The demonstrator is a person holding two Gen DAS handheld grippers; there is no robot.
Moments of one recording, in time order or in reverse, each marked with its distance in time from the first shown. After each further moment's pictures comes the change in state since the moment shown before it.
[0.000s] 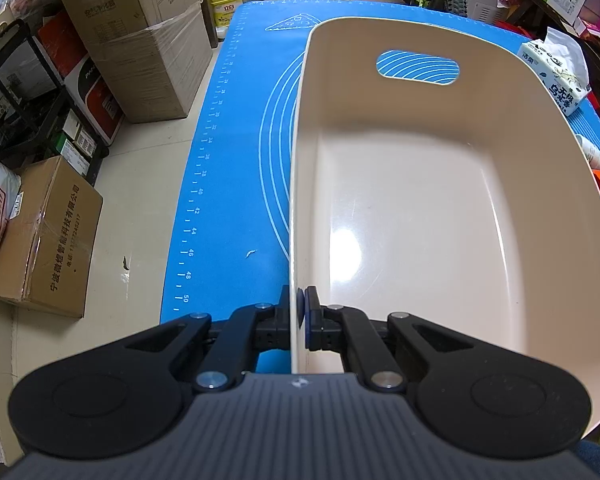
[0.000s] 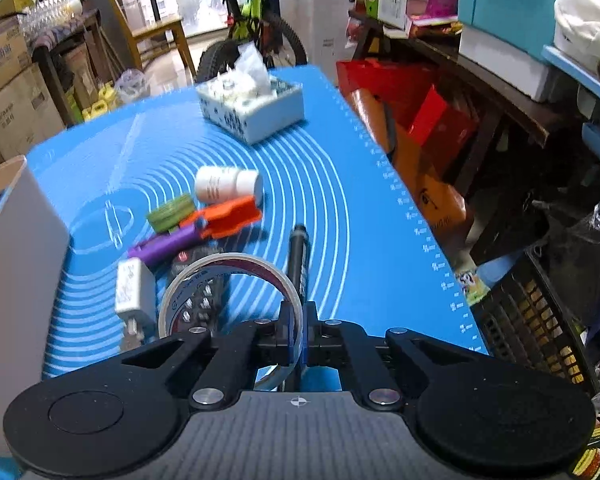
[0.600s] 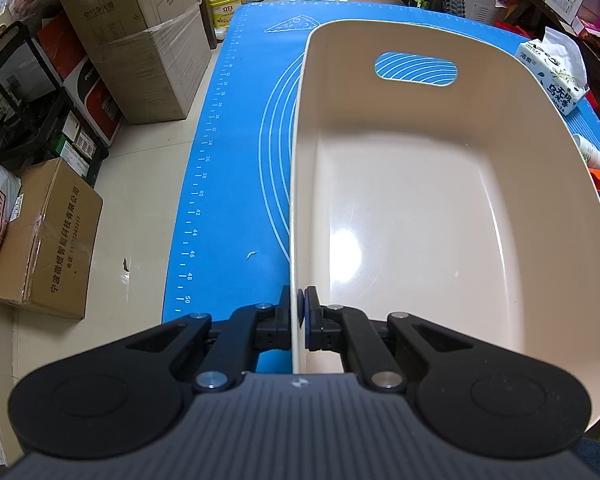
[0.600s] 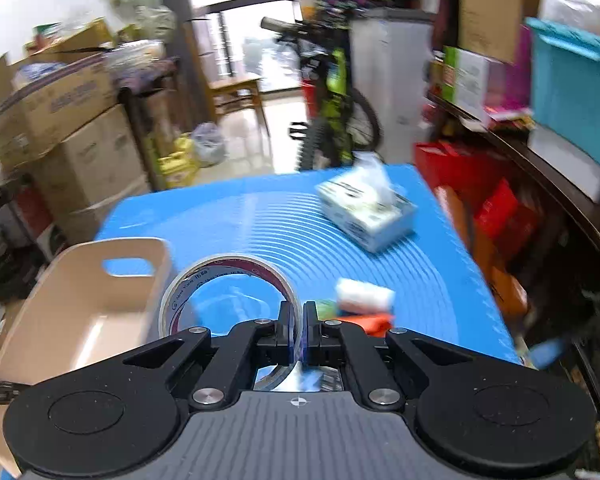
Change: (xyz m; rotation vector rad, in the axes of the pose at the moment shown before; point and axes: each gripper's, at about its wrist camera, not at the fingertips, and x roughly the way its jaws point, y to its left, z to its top) left arm -0.003 -0.002 0.001 0.005 -0.002 0.002; right arm -0.065 0.106 0.047 -0.141 -0.170 0.177
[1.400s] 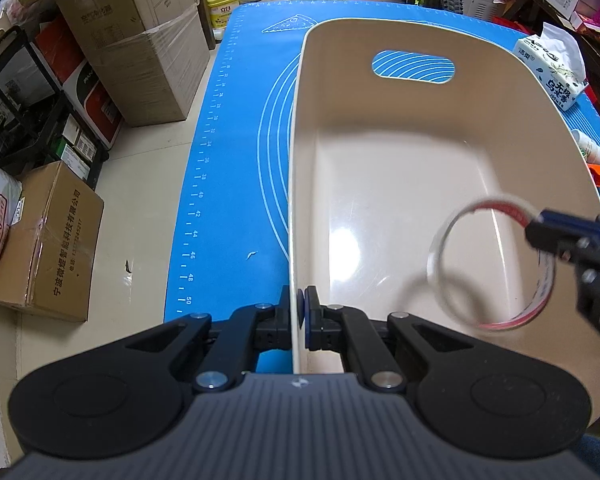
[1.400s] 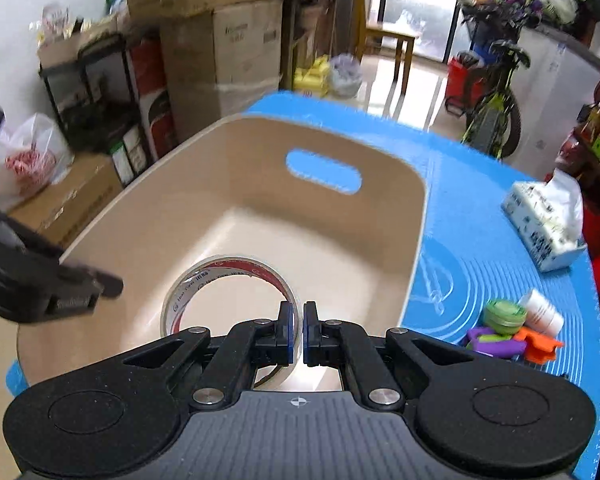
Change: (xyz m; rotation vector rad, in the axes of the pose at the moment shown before) left arm -0.001 -0.002 0.001 0.016 0.003 0.005; right arm 0.047 0.169 -0.048 -0.392 0.222 0.160
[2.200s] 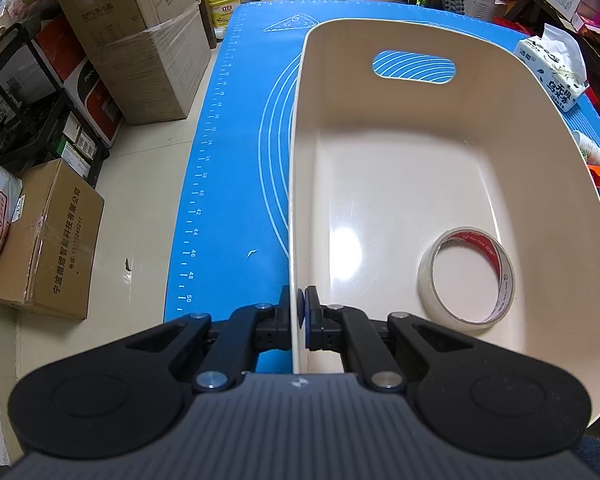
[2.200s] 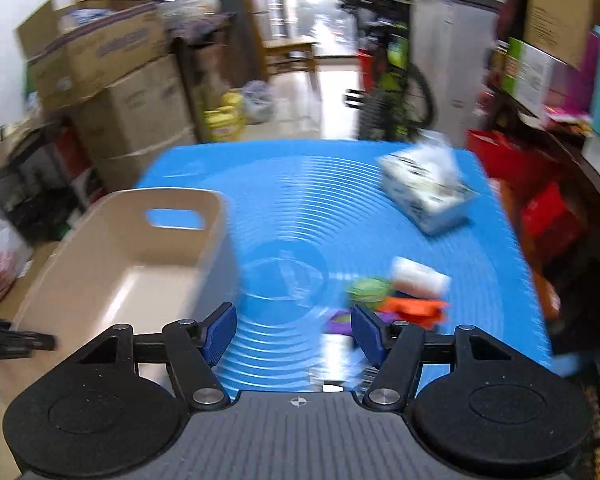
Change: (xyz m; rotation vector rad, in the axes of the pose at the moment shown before) left arm -0.001 0.001 -0.003 -0.007 0.003 0.000; right arm -0.062 -0.168 -0.034 0.325 -0.100 -0.104
